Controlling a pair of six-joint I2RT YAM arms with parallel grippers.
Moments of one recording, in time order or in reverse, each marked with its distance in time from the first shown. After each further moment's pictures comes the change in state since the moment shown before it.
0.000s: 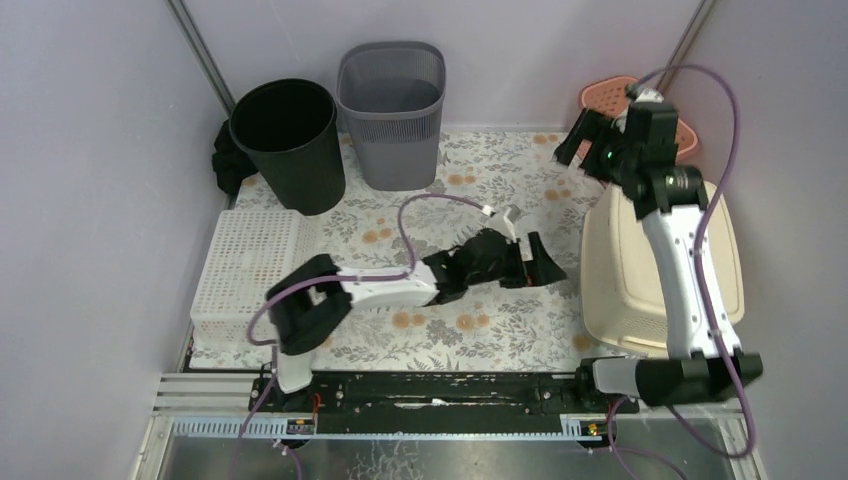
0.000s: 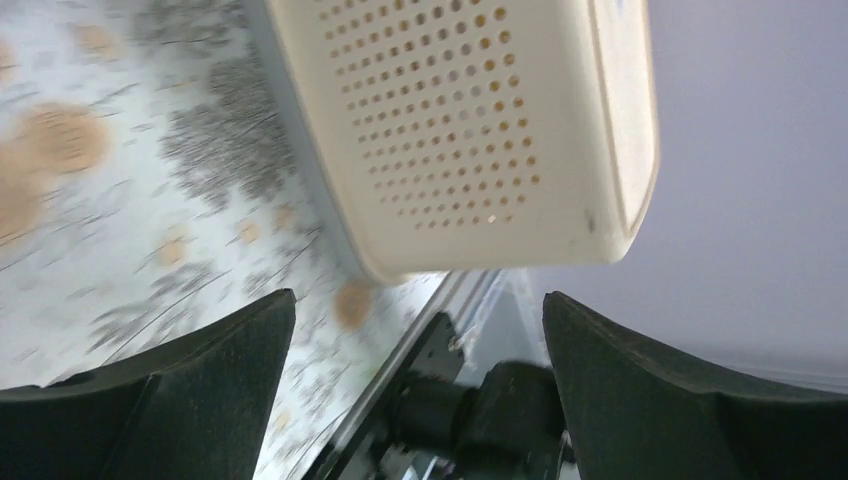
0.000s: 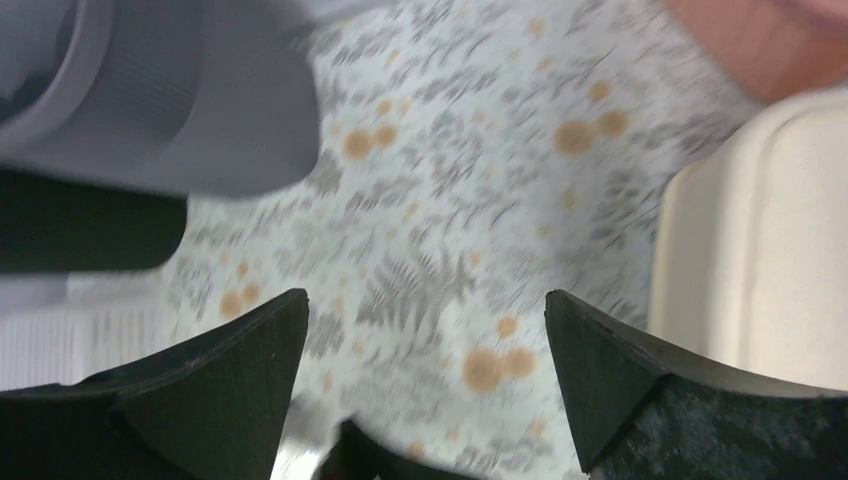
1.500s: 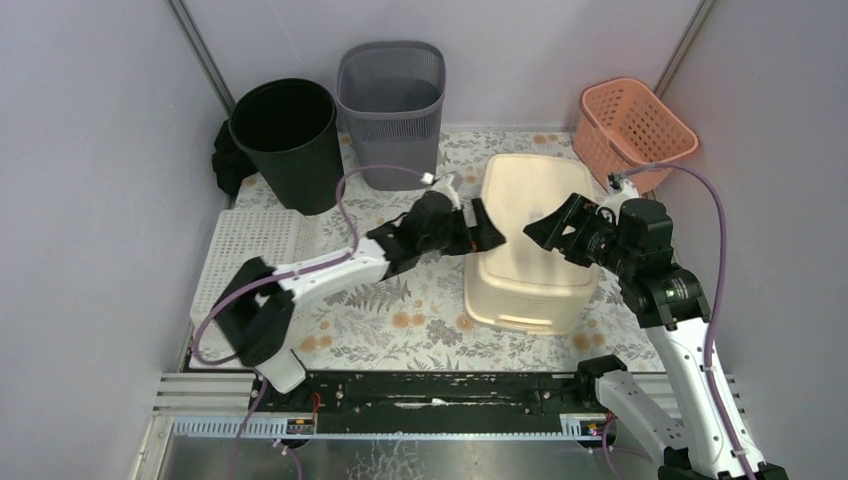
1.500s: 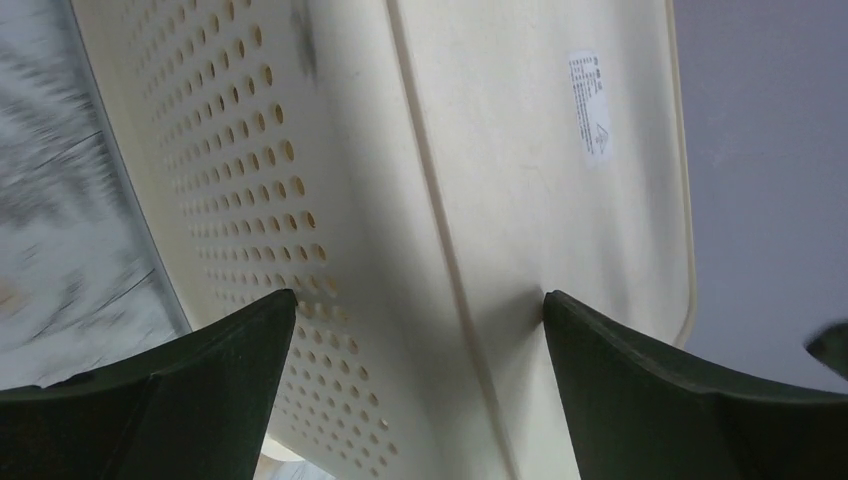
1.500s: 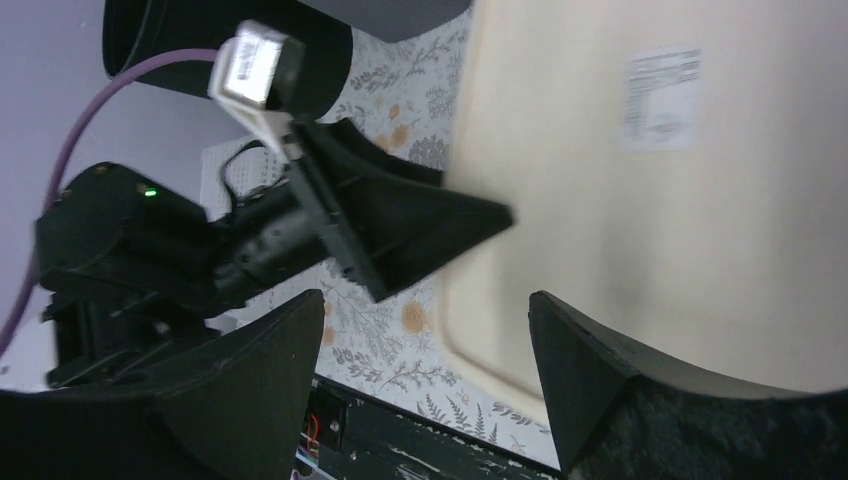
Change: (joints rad) left arm 0.237 -0.323 -0.155 -0.341 0.000 0.219; right arm 0.101 -0.467 -0.492 0.101 -0.241 0.260
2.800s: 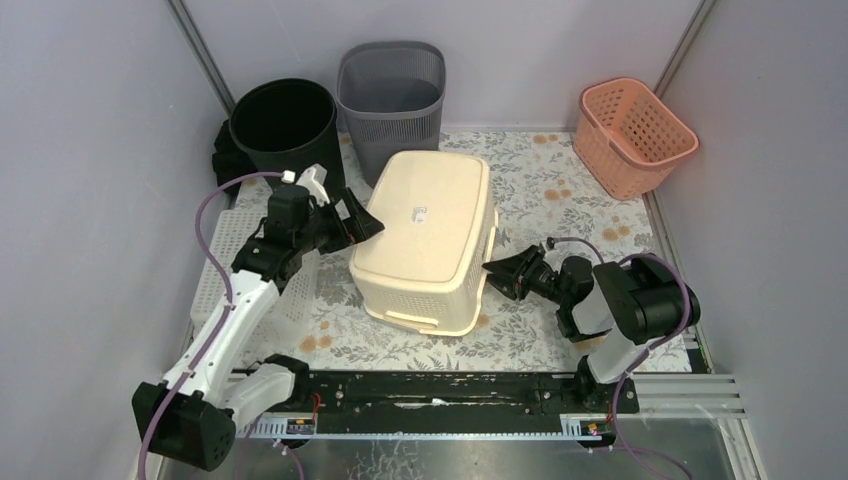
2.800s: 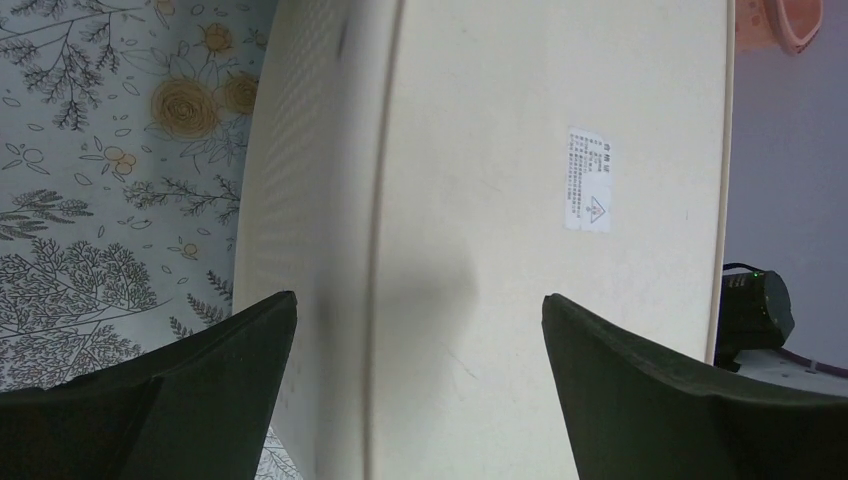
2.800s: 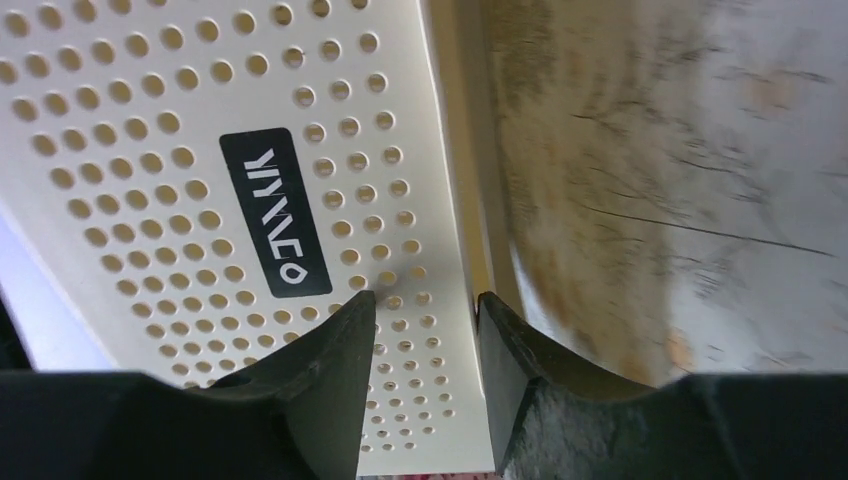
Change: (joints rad) left arm 0.582 -0.621 -0.205 -0.500 0.211 0.259; right arm 0.013 0.903 -0.903 2.106 -0.411 0.893
